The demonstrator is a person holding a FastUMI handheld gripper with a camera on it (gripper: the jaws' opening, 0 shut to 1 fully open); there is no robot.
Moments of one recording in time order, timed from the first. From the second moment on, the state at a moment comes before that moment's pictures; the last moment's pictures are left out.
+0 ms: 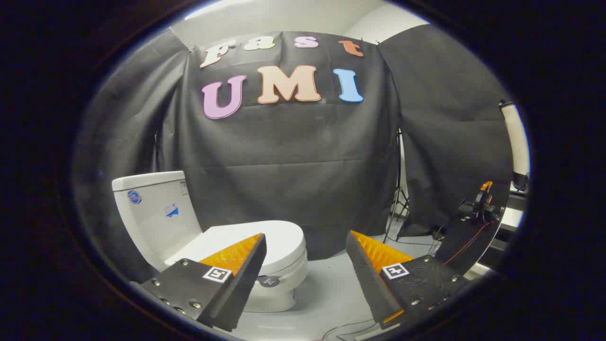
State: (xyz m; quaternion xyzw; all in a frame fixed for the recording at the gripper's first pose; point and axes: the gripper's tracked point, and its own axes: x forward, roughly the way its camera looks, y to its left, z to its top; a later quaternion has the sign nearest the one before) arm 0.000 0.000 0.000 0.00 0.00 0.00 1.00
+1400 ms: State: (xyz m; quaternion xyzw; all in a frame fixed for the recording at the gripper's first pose) arm 0.050 0.052 -0.061 -0.01 0.06 0.05 1.00
